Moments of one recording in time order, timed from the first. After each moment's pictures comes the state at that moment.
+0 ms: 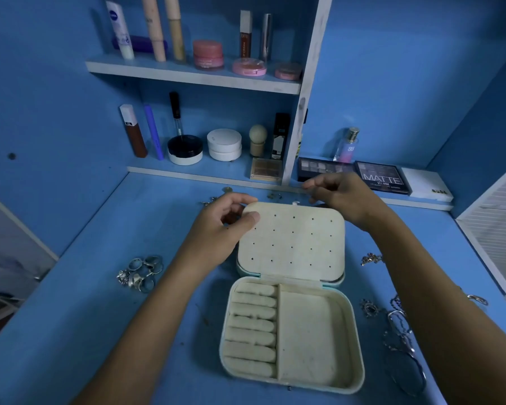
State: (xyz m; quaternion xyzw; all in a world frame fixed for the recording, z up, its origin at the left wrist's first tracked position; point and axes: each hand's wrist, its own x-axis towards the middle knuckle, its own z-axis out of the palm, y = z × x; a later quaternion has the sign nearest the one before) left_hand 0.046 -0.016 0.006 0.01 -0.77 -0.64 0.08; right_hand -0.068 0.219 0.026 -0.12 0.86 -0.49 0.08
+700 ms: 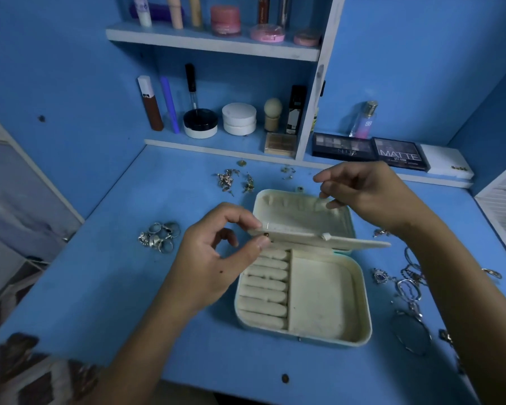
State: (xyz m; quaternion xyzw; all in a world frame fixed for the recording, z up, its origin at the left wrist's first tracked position) left_hand 0.137 -0.015 0.002 -0.12 -0.75 -0.62 0.19; right_hand 0.009 0.218 0.047 -0.18 0.83 -0.51 0.08
